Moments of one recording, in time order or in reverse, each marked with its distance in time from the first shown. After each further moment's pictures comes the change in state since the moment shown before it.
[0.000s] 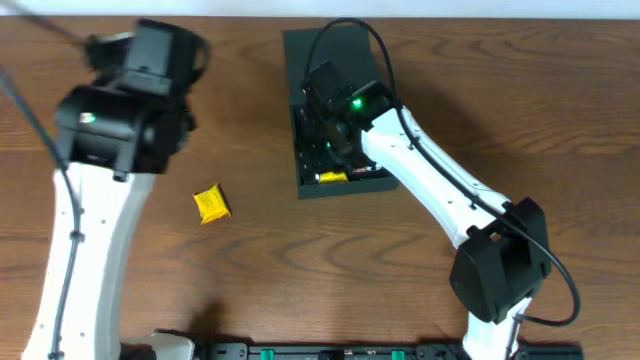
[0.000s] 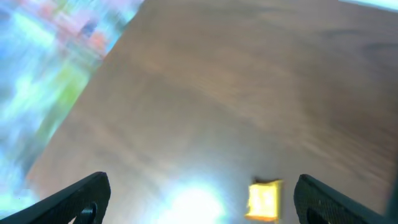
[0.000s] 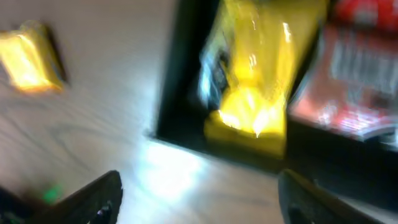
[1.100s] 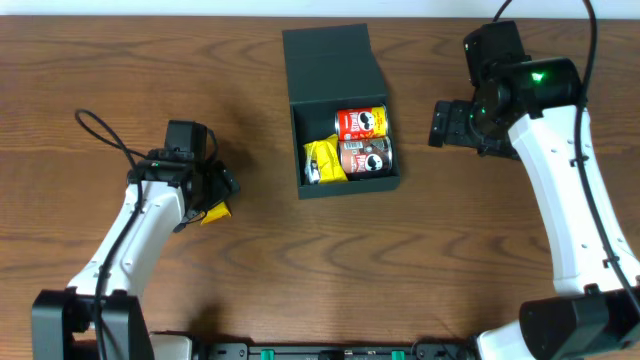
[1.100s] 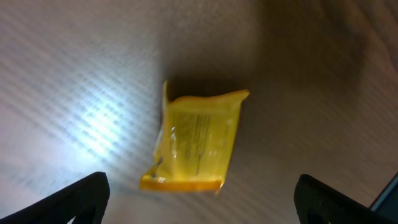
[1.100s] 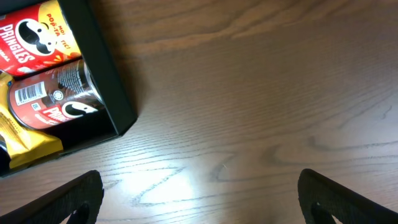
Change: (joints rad) left arm 0.097 0.003 -0.971 0.798 0.585 -0.132; right arm -0.446 -0.299 0.000 -0.241 0.301 0.066
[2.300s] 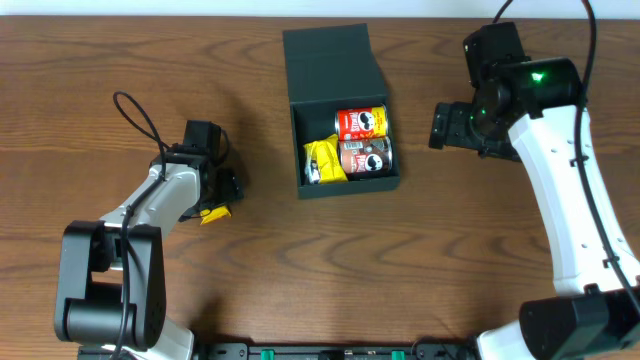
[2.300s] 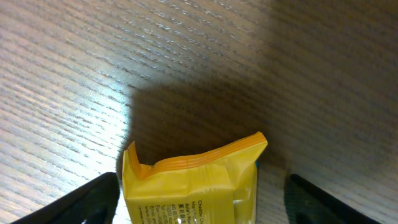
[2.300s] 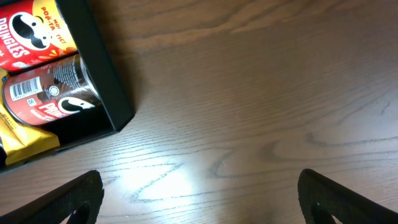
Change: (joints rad) left arm -0.014 0.216 0.000 0.137 -0.055 0.208; right arm 0.000 0.000 0.000 -0.014 0.000 0.000
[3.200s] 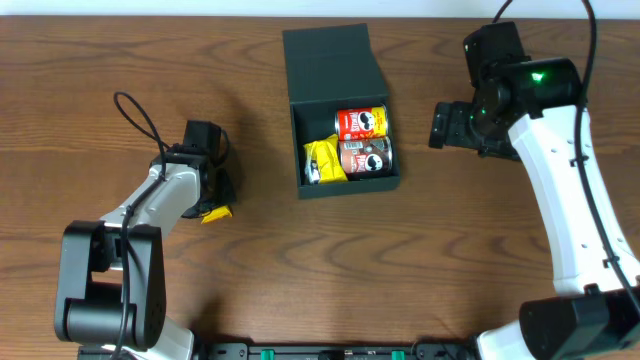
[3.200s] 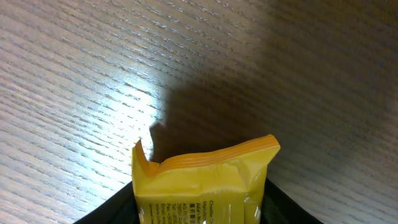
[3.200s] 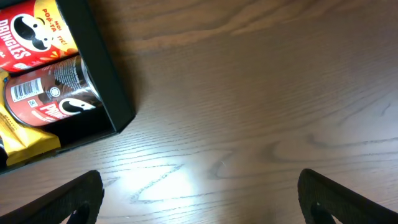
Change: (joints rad) left arm 0.000 0.000 0.000 -0.001 0.007 0.003; right arm 0.000 0.000 0.000 0.005 0.000 0.000
